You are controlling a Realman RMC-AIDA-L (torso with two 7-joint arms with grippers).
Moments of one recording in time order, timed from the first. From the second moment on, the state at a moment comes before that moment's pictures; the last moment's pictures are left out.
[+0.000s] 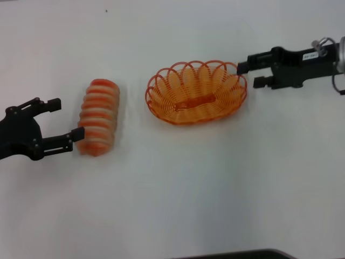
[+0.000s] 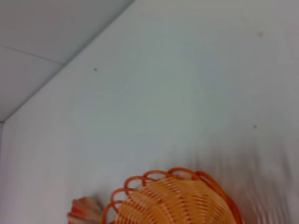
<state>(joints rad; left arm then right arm) -0.34 -2.12 0.60 0.76 2.04 1.60 -1.22 0.57 2.06 -0.66 -0.84 -2.34 -1.47 2.71</state>
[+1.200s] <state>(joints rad) -0.36 -2.12 0.50 0.65 2.04 1.57 -1.22 0.28 2.09 -0.59 -0.72 -2.02 -1.68 1.09</state>
